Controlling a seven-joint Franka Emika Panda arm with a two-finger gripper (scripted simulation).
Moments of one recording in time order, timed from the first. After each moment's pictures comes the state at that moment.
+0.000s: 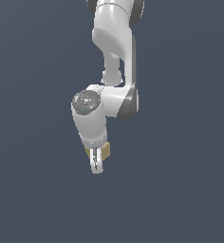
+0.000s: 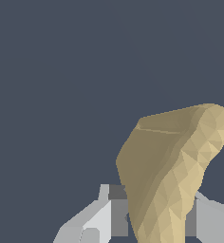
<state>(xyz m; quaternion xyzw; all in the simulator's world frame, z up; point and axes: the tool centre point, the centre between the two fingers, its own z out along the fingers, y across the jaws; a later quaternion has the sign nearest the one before) 0.080 -0.061 0.120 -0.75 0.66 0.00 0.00</state>
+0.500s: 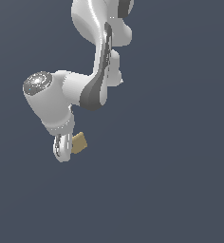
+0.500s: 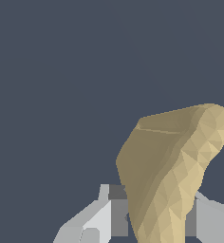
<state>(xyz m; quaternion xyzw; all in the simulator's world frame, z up) 0.052 -0.172 0.153 -0.75 0.66 0.00 0.00</state>
